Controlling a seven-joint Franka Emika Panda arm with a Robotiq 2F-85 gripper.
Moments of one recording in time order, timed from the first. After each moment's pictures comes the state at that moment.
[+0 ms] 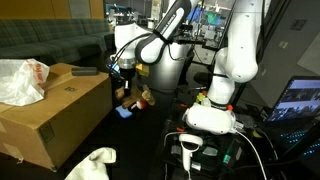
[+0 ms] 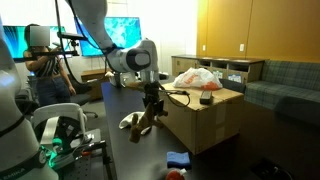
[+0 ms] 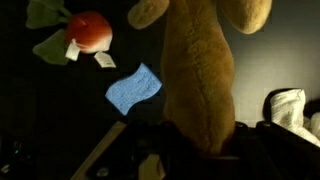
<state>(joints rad) 0.22 0.10 0.04 -2.45 -0.22 2.53 0.06</state>
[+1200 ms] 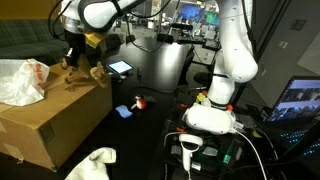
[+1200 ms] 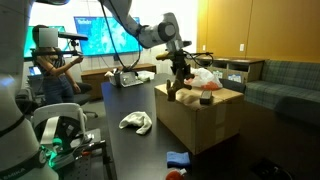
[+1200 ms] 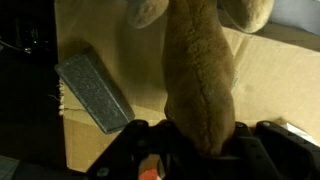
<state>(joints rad) 0.23 0.39 0.10 -1.73 -0.24 2.34 0.16</state>
